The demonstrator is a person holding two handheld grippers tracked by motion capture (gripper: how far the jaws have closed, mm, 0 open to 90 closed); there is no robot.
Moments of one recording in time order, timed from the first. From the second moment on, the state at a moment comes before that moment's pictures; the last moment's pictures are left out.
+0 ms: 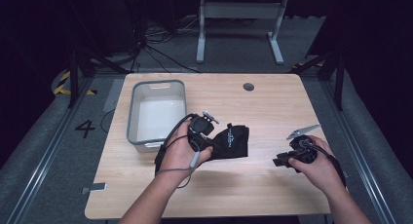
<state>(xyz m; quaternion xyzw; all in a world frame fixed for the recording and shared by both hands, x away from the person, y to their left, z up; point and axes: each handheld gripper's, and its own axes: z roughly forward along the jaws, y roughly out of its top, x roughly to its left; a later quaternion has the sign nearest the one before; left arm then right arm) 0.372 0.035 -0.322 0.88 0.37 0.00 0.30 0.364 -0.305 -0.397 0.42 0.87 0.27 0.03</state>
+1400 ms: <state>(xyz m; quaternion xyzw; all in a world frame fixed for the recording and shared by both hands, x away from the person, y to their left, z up) 0.463 0.120 -0.271 0.78 0.53 0.08 0.31 0.361 -0.318 -0.409 0.45 0.86 0.26 0.02</state>
